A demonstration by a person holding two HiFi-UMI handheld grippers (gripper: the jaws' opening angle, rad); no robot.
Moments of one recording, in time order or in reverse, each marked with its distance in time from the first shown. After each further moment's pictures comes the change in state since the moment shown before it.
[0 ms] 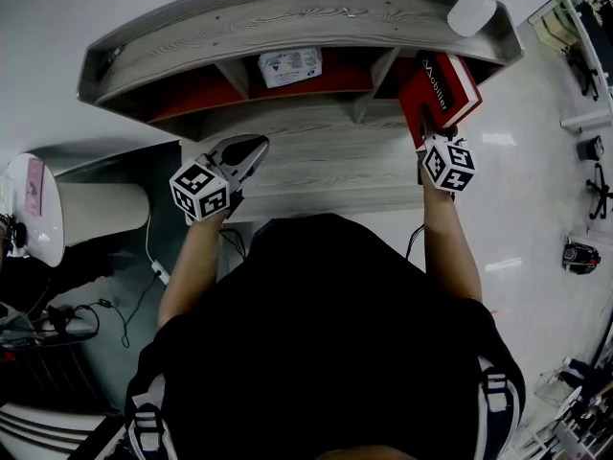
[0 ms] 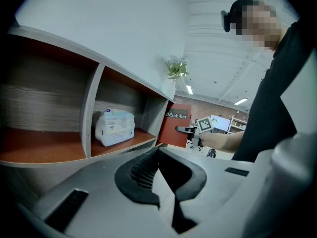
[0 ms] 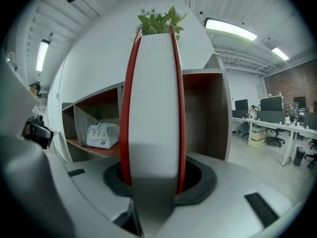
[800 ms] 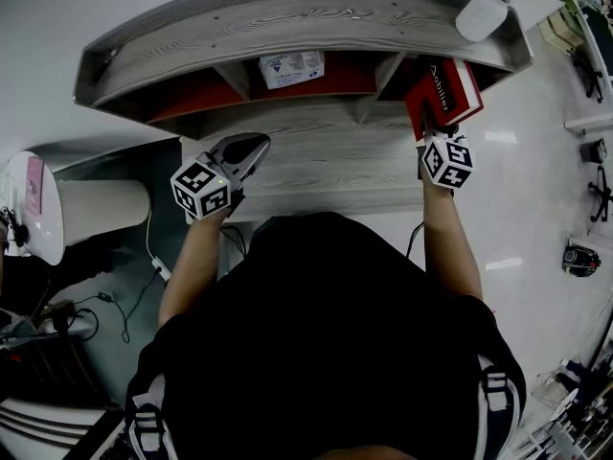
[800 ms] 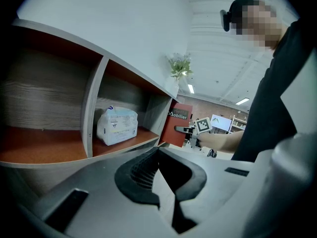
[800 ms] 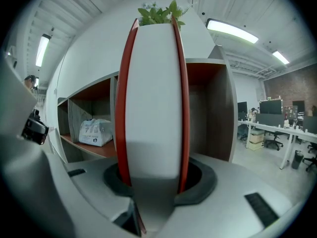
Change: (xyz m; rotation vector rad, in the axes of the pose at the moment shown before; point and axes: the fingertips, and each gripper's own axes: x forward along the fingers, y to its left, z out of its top) left arm 0.010 0.013 -0.002 -0.013 0.014 0.010; right arm 0.026 -0.009 -0.006 -0.025 -0.007 -0.025
